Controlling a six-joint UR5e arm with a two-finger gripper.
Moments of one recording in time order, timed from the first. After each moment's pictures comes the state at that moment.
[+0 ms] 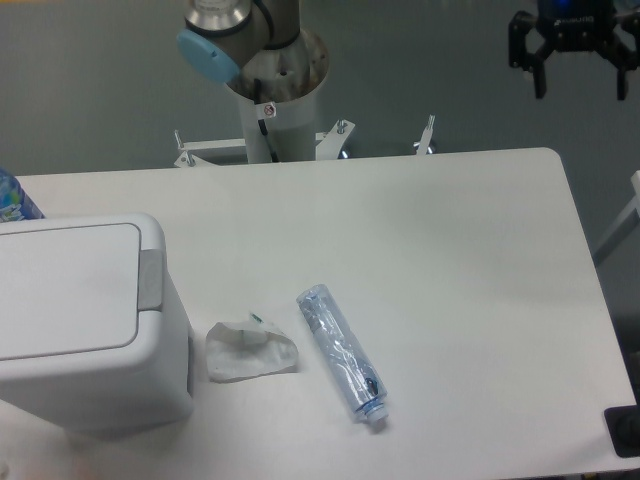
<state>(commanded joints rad) 2.96 -1.57 -1.54 -1.13 1.49 1.45</state>
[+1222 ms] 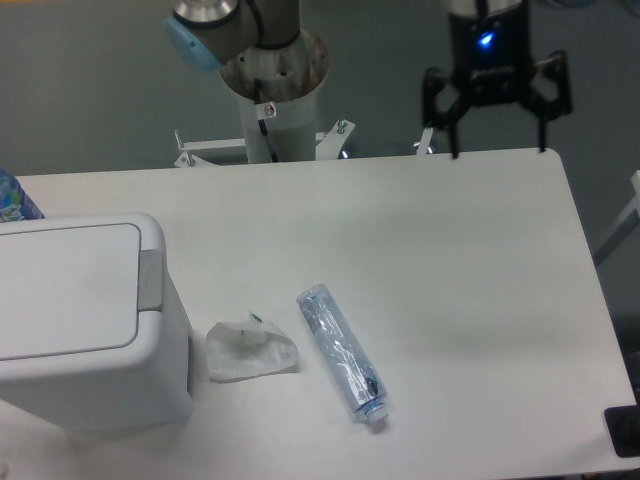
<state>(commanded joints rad) 2.59 -1.60 -1.54 -1.06 1.49 0.62</state>
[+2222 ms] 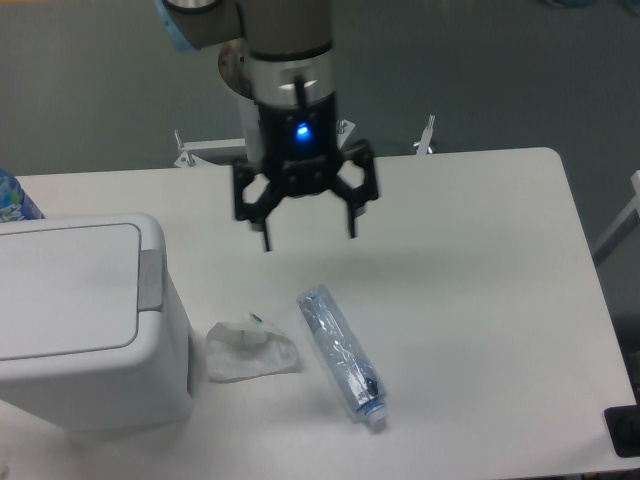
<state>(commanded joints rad) 2.27 -1.73 -1.44 -1.06 1.49 0.02</state>
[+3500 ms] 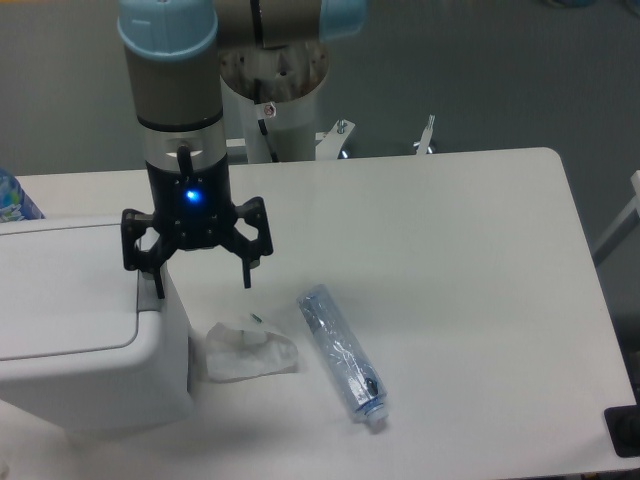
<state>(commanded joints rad) 2.16 -1.77 -1.46 -1.06 1.50 -0.02</state>
